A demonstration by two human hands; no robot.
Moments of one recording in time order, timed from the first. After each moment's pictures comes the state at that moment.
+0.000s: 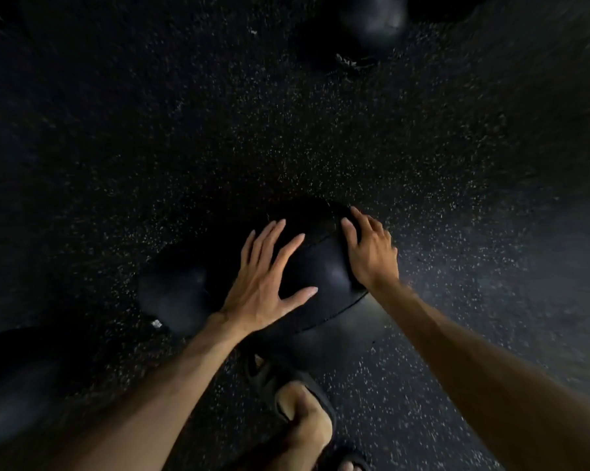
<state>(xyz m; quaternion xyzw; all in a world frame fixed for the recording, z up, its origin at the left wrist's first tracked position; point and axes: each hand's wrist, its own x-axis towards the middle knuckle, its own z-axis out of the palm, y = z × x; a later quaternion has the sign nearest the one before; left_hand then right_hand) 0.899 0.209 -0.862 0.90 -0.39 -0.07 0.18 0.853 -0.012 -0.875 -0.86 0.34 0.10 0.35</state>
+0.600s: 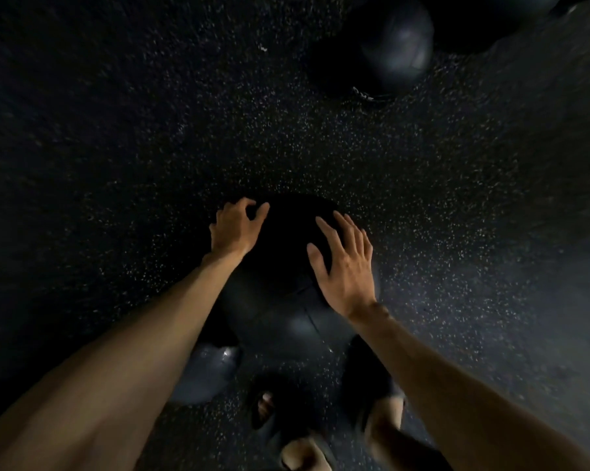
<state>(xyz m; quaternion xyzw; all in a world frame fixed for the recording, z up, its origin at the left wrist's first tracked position) 1.148 0.169 -0.883 0.95 -0.02 -0.22 0.21 0.984 0.006 -0.860 -0.95 0.18 -0.01 0.25</state>
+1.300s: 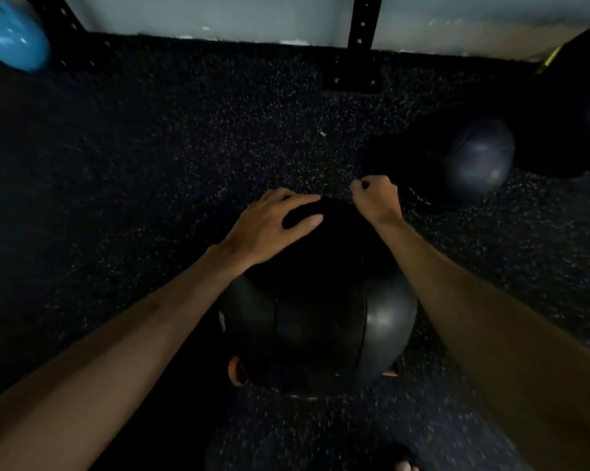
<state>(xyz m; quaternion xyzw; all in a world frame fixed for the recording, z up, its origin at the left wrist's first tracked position) 1.297 0.111 -0.876 0.93 -0.24 -0.08 0.26 1.317 -0.115 -0.884 -0.88 0.24 0.05 0.41</state>
